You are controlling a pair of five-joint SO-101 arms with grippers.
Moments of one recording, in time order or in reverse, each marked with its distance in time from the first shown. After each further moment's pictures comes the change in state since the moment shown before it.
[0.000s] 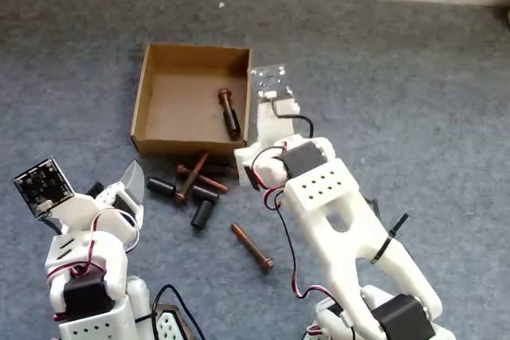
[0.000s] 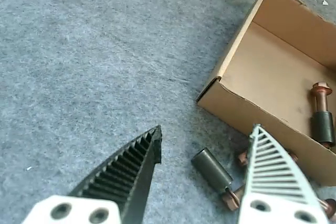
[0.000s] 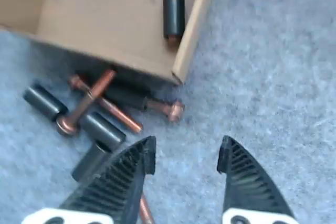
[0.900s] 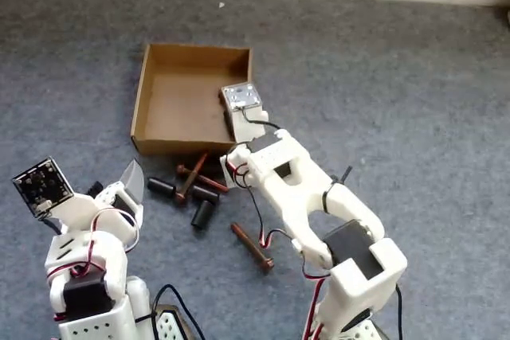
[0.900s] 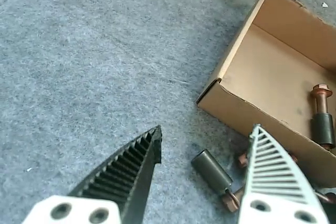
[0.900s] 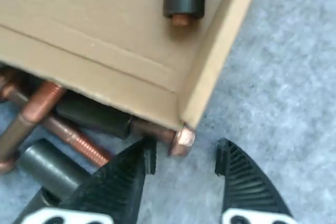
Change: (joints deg) left arm 0.0 0.0 0.0 -0.4 0.0; right arm -1.0 32.9 -7.4 -14.0 2.5
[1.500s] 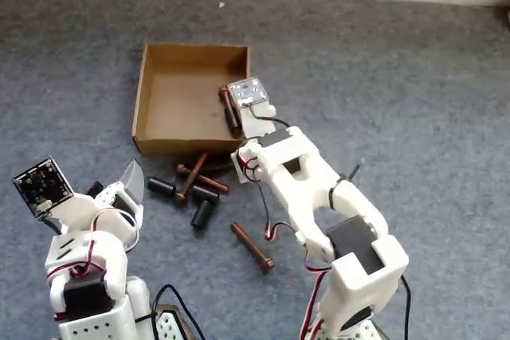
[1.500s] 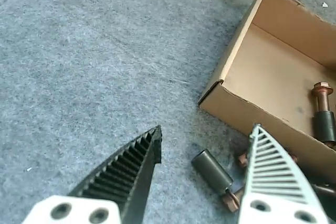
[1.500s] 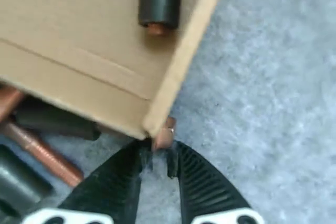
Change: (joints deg) left arm 0.0 0.0 0.4 0.0 0.0; right arm 1.6 -0.1 0.1 -3.0 8.3
